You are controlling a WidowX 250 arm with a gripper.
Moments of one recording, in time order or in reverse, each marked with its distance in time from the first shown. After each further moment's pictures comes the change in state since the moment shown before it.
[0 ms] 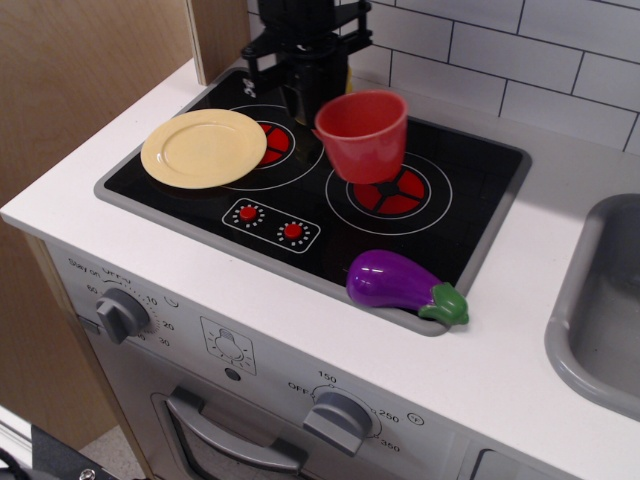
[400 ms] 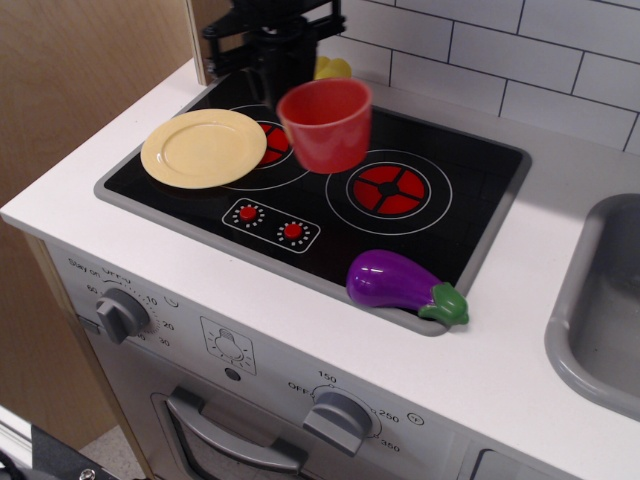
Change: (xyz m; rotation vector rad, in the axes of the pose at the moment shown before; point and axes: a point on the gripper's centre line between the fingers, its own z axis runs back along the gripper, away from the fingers) arm 0.022 0.021 0.012 0.015 -0.031 -0.043
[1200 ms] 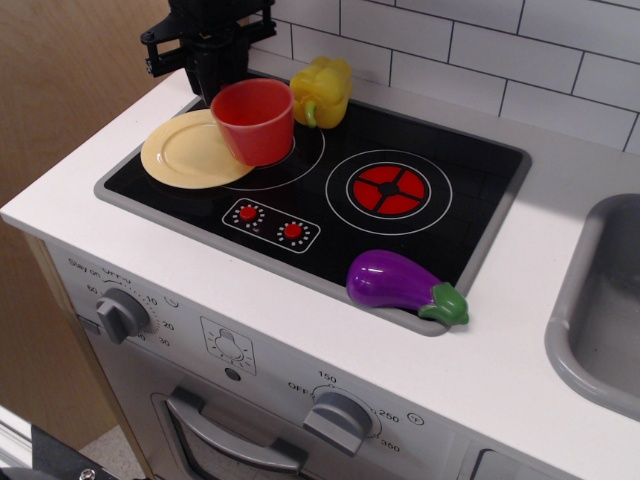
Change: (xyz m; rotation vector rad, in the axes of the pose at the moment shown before) arm 0.064 0.011 -0.024 0.002 -0.121 0.006
